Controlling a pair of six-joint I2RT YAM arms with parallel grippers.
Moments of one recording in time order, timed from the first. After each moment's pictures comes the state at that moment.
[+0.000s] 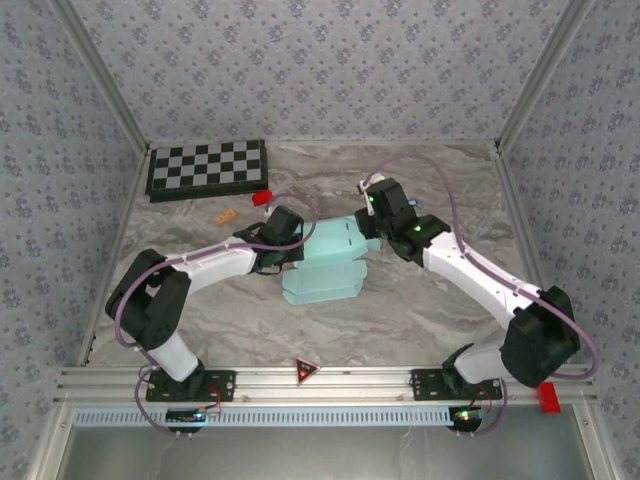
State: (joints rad) left arm -0.69 1.64 0.97 -0.27 -0.14 -0.67; right arm 0.61 1.39 1.10 -0.44 0.23 0.11
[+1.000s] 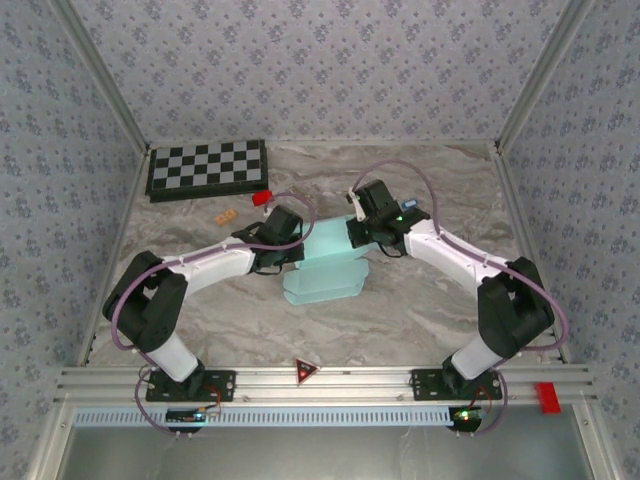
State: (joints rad) left arm -0.69 1.62 0.97 -0.28 -0.11 -0.71; right arm 0.58 1.56 1.14 -0.47 0.03 0.17
